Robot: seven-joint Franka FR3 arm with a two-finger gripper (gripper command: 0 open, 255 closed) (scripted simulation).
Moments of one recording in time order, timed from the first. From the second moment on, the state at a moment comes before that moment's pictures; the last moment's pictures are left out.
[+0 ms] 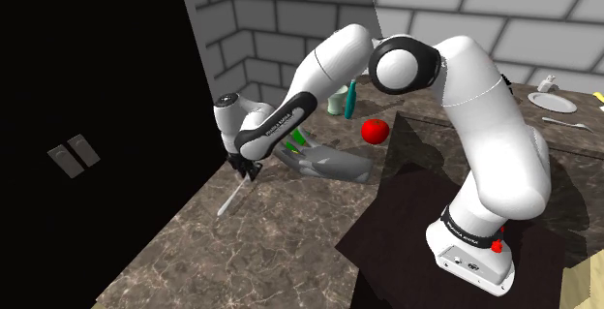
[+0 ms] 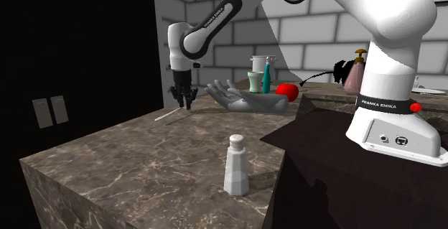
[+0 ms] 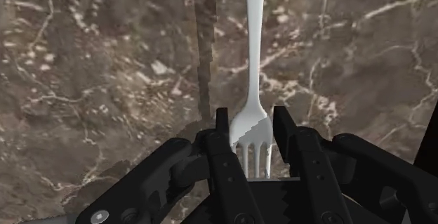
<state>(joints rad) 0.12 0.78 0.35 -1.60 -0.43 2.32 1.91</state>
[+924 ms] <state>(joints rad) 0.10 0.66 0.39 -1.60 -0.38 2.21 1.88</state>
